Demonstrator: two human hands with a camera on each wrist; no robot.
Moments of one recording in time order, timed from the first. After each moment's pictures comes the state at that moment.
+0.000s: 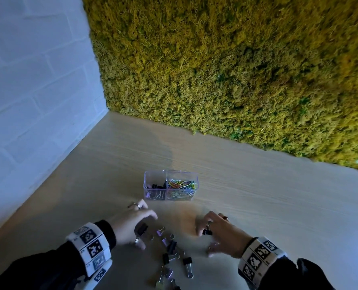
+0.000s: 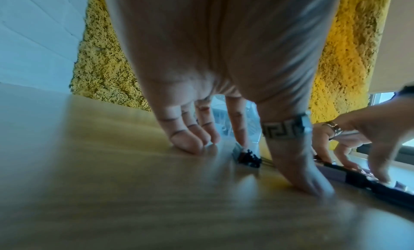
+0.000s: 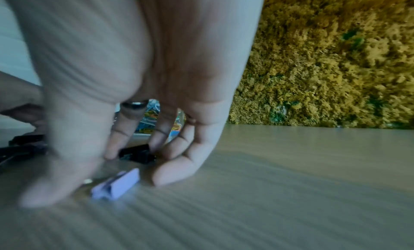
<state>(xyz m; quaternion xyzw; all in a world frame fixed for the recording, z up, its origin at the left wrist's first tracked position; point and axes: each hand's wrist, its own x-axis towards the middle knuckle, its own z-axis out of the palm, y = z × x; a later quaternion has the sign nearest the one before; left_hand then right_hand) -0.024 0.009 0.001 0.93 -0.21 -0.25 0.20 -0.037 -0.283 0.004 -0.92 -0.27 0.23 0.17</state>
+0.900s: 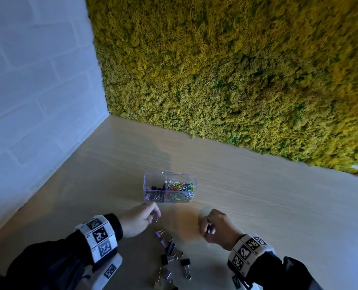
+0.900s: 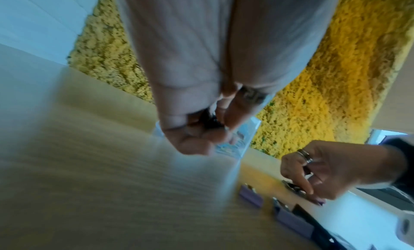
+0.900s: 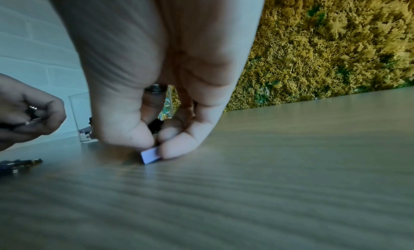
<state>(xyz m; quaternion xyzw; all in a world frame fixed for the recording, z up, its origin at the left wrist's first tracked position) -0.019 -0.012 0.012 0.91 -0.19 -0.23 0.30 -0.028 -0.275 -0.005 -0.92 -0.15 0.18 0.30</state>
